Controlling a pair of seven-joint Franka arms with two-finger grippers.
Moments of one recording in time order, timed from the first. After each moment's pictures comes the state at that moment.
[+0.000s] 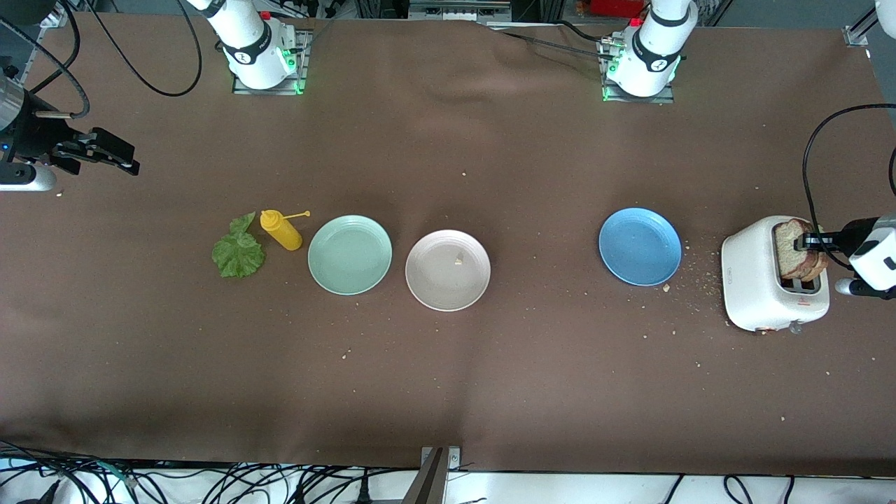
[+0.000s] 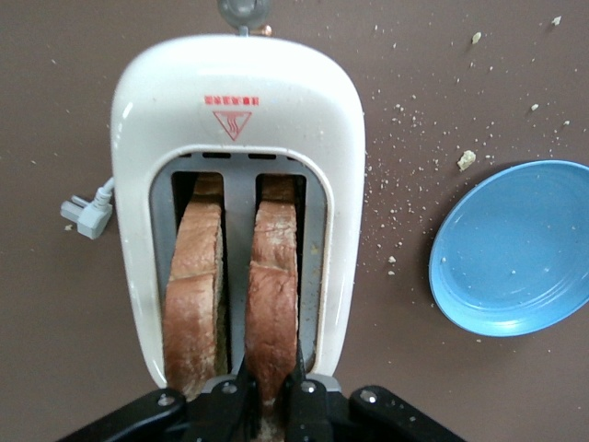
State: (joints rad) left arm 0.24 0.44 0.06 -1.53 0.02 1.70 0.34; right arm -0.01 0.00 0.02 -1.64 0.01 1.58 0.02
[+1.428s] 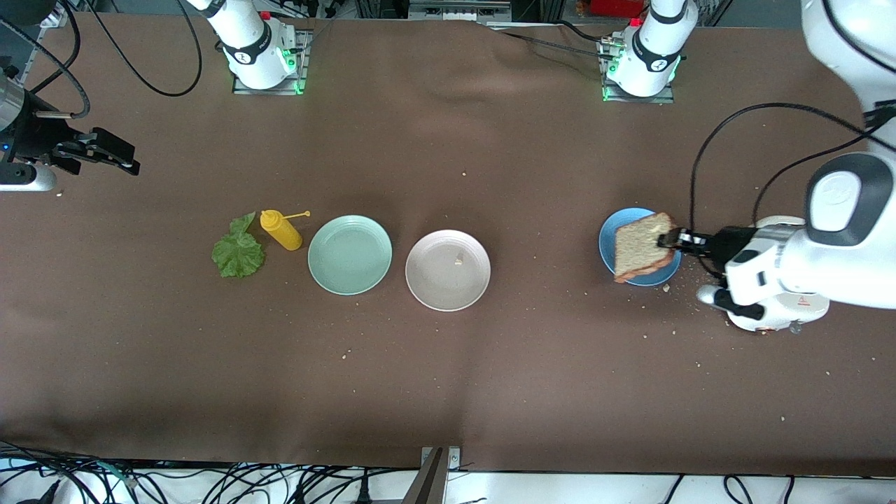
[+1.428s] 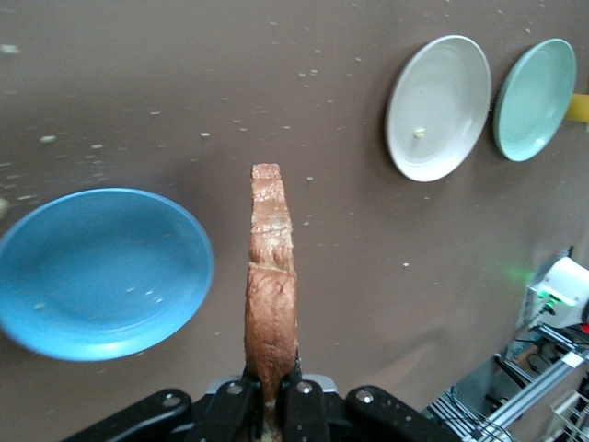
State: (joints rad) left arm -0.06 0.59 0.01 -1.28 -0.49 1.39 0.23; right arm -0.01 0.00 0.02 -1.64 0.01 1.58 0.02
